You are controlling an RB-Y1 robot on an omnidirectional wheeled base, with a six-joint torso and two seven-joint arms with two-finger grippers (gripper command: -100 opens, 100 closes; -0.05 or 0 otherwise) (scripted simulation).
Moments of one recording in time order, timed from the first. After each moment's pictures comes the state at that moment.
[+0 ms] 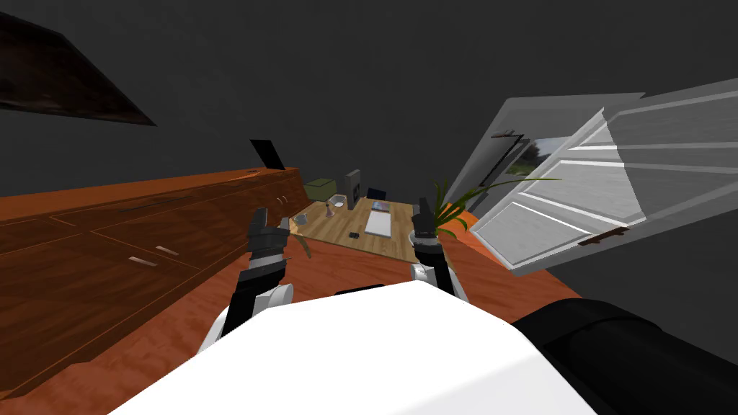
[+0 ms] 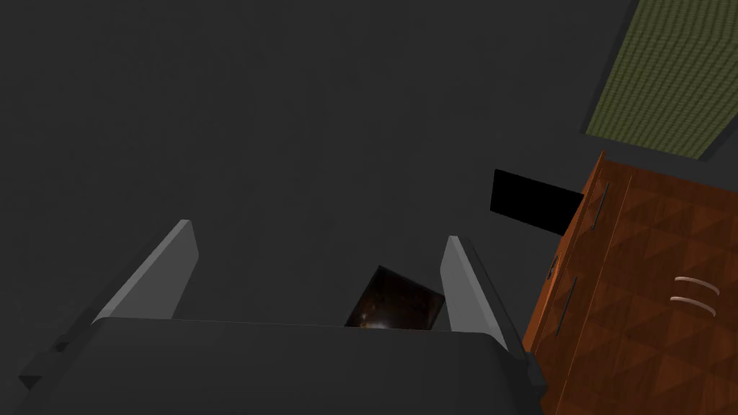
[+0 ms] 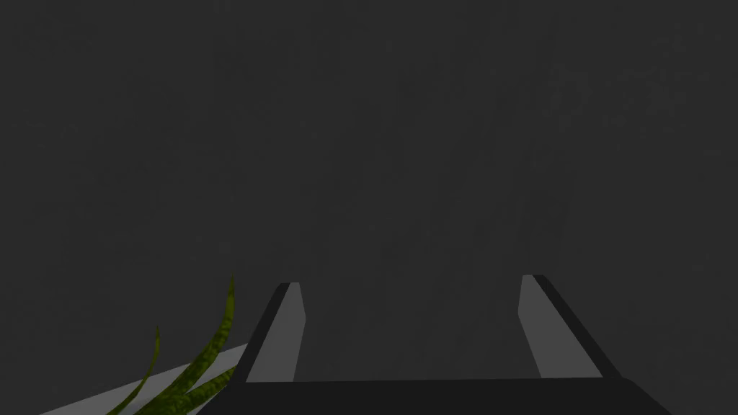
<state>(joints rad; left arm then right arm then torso) 0.50 0.00 0.04 -2.26 -0.06 -0.38 0.09 0.51 -0.02 0.00 -2.33 0.08 -0.43 0.17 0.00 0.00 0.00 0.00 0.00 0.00</state>
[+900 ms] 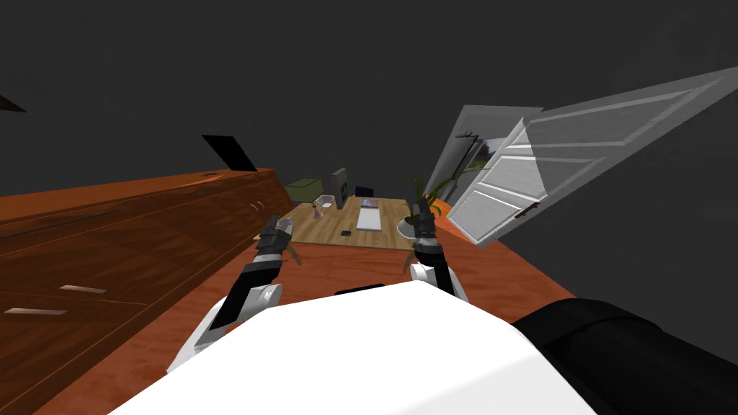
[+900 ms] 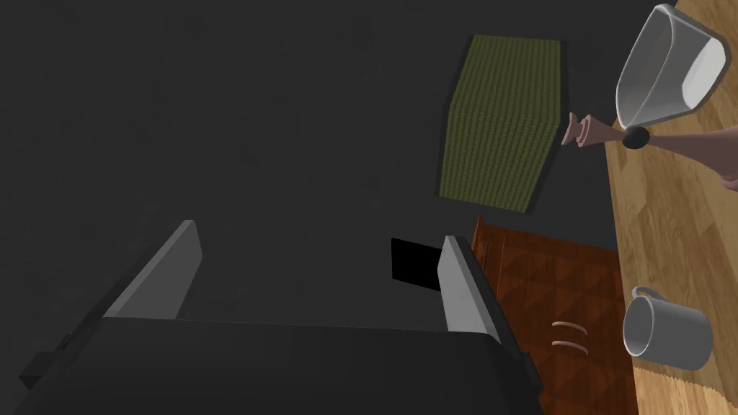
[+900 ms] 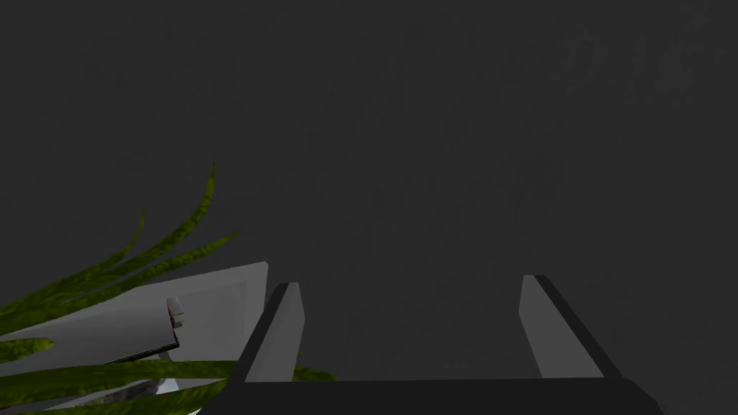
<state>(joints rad) 0.42 0.24 0.10 -2.06 0.11 -0.26 0.12 0.51 -0.02 0.00 -2.33 0.08 -0.43 0.17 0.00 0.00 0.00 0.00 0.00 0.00</state>
